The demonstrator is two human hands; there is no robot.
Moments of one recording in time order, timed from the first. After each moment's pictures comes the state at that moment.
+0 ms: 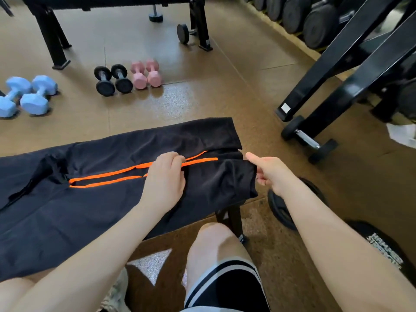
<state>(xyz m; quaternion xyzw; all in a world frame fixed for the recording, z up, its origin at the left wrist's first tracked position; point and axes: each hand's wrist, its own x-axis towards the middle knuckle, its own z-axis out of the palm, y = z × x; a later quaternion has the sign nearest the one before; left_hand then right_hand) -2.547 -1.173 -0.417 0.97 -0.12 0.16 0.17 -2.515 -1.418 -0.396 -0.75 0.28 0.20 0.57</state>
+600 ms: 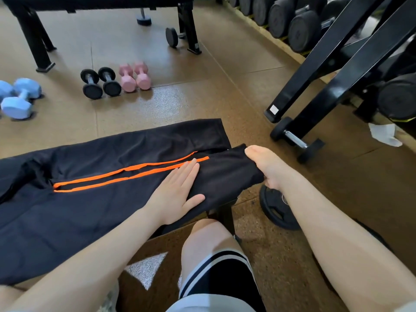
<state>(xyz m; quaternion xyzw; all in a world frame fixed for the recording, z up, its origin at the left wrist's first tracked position) -2.552 -1.186 -0.445 0.95 -0.28 -0.04 0.14 -2.510 -1.428 -0.387 -0.77 0.18 0.19 0.59</state>
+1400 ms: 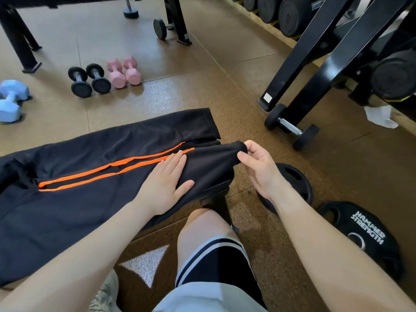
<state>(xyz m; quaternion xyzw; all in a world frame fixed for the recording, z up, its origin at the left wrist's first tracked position) -2.551 -1.194 -0.442 0.96 -0.23 -0.04 0.13 -2.560 -1.436 -0.403 -0.68 -0.02 0.08 0.73</state>
